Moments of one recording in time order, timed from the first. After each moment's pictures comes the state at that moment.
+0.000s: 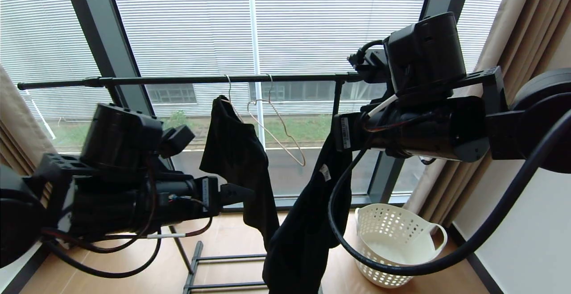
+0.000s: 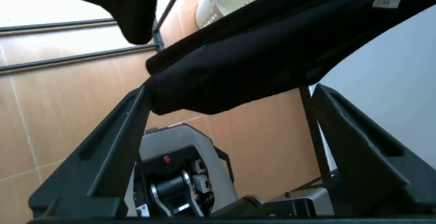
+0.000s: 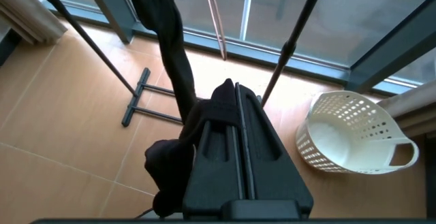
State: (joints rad) left arm -0.53 1.55 -0.88 -0.01 -0.13 -0.49; right arm 0.75 1.79 -1.45 0.19 -0.38 0.32
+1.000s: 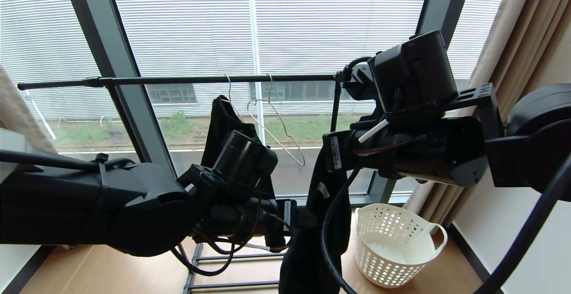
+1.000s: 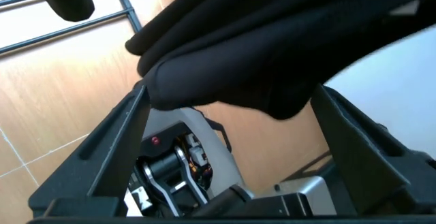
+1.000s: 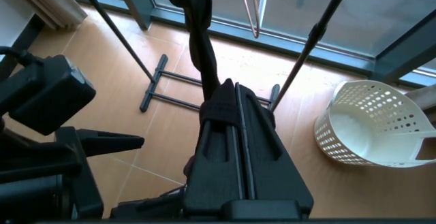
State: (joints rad) left arm -0.74 1.88 -1.08 -0.02 -0.09 -0.52; right arm 0.82 1.78 -1.40 0.19 -0.39 0.34
